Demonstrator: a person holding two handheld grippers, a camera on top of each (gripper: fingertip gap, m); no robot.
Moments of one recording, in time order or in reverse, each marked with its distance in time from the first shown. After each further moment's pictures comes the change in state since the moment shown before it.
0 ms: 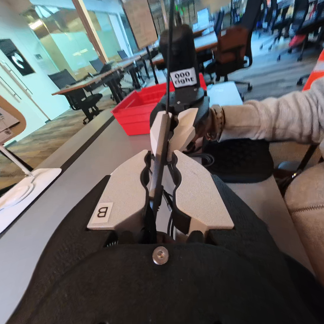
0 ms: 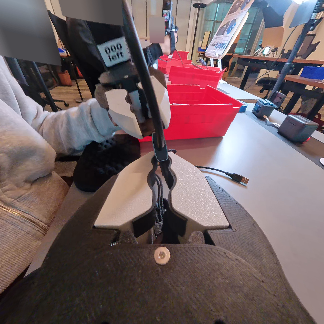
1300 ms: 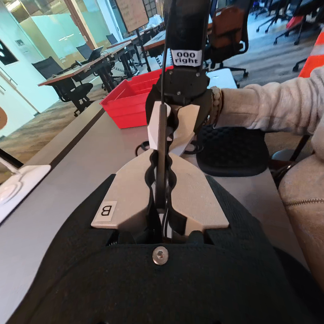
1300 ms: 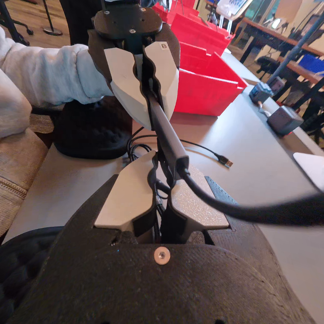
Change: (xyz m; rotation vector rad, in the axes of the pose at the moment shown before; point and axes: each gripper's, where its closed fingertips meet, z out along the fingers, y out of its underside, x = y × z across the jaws) left arm 0.011 0.011 0.009 -0.057 0.038 0.004; right arm -0.003 0.027 -0.004 -0.231 0.041 -0.204
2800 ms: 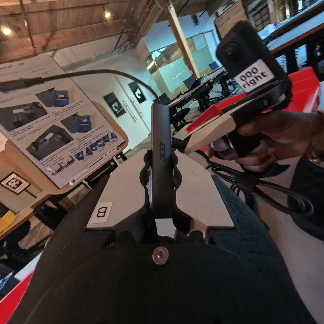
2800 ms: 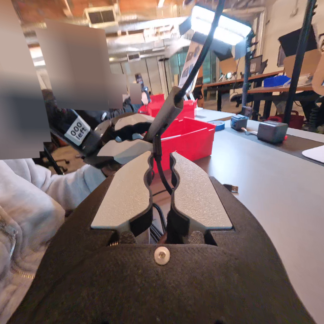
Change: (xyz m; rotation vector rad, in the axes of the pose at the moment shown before) left arm -0.055 -0.043 -0.006 0.118 -0.590 0.228; right arm 0.041 -0.061 -0.025 0.439 0.084 0.449
